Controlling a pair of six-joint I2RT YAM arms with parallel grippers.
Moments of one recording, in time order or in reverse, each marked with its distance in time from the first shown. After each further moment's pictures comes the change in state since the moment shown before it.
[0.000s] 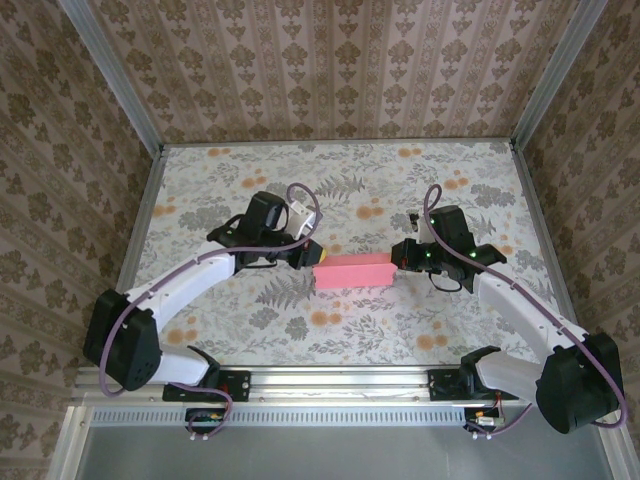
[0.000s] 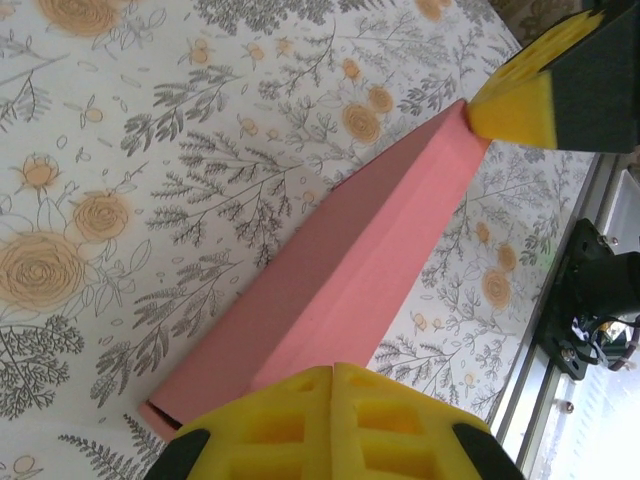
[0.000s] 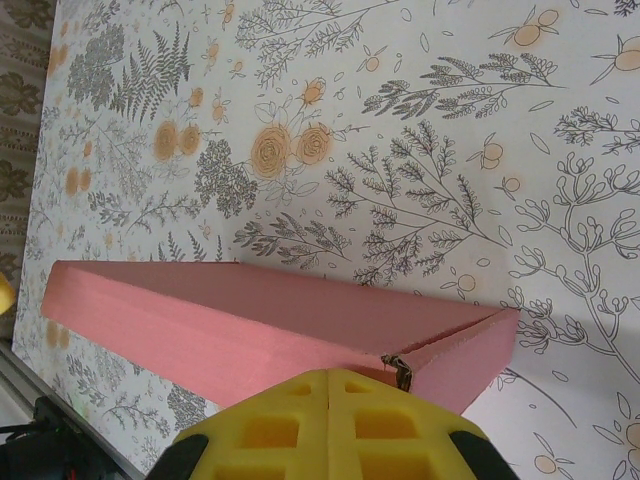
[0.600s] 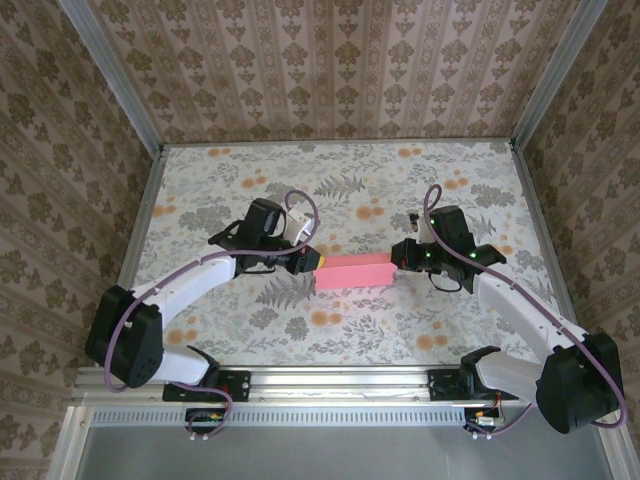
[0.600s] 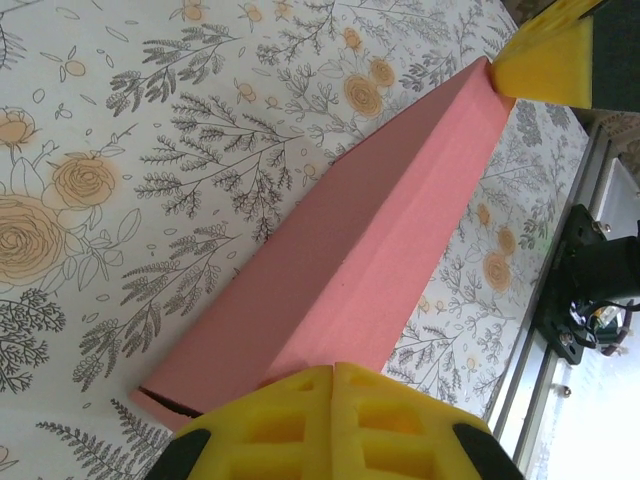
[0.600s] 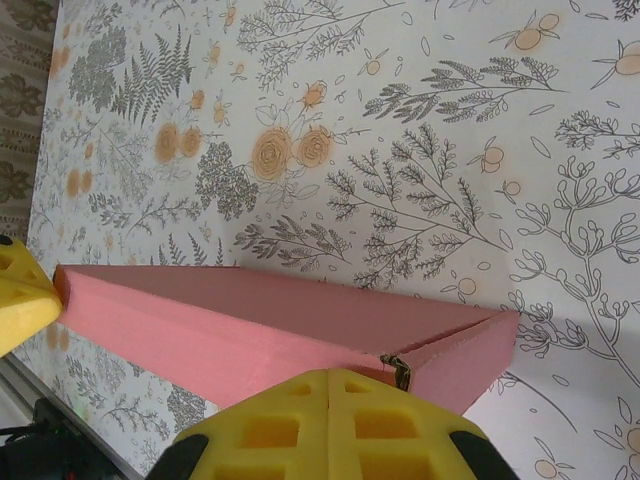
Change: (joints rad) left arm 0.021 0.011 -0.077 0.062 0.050 0.008; right arm 0.000 0.000 -0.006 0.013 0.000 0.000
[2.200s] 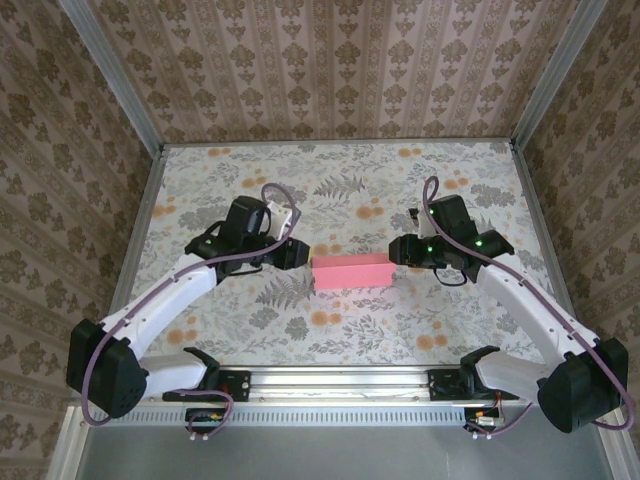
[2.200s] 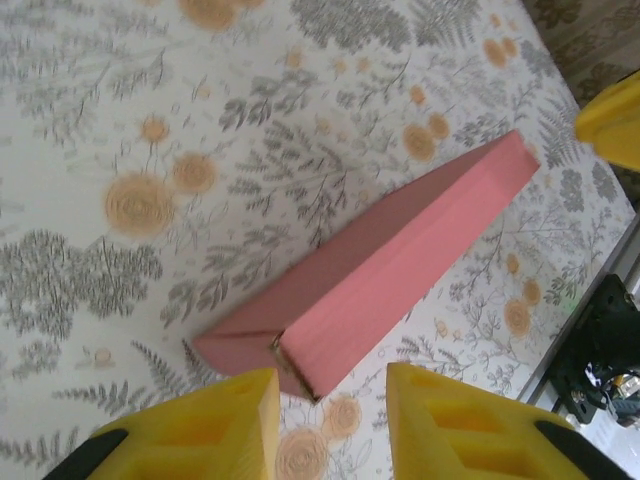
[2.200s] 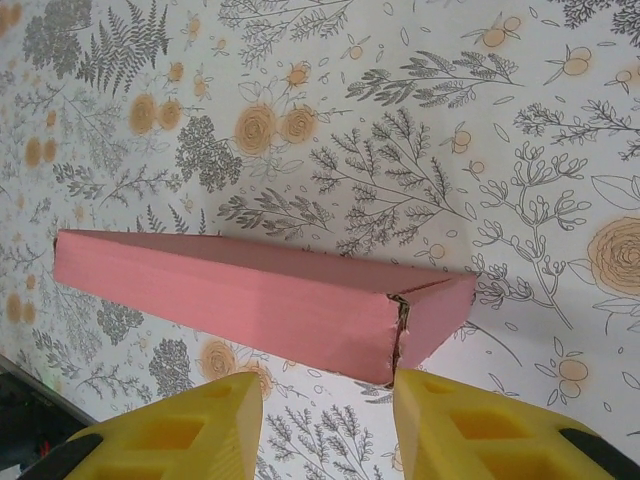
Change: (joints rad) left arm 0.018 -0.175 0.023 -0.160 -0.175 -0.155; right arm 0.024 0.003 0.185 -0.283 0.082 -0.069
